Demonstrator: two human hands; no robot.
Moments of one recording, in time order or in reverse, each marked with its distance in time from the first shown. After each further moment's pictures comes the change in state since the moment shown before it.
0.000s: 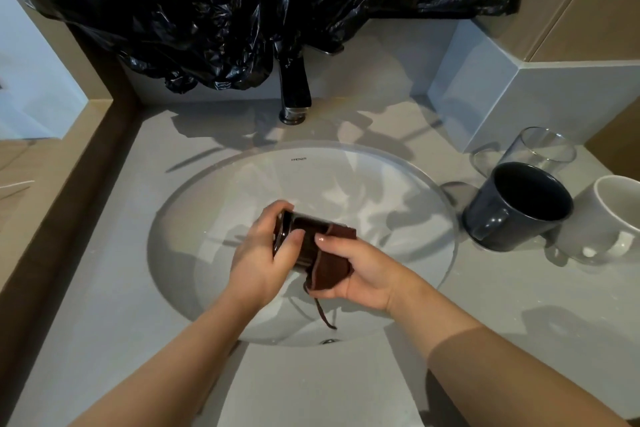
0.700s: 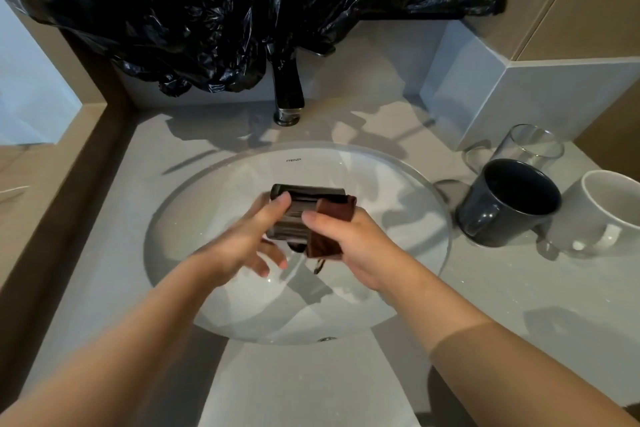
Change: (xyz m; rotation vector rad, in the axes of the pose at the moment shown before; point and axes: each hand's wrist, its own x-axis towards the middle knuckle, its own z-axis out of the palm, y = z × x) left_hand 0.026 0.030 -0.035 -0.272 -0.427 -0.365; right_hand -0.003 -0.019 0.017 -0.299 0.195 -0.269
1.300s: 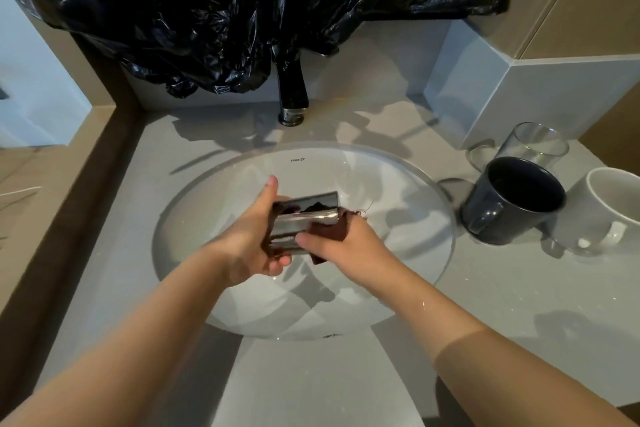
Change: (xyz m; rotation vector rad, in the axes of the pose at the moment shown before) left_hand -0.003 0.011 0.009 -0.310 -0.007 -0.192; right_hand -0.006 0.009 0.008 -0.226 0.044 -0.140
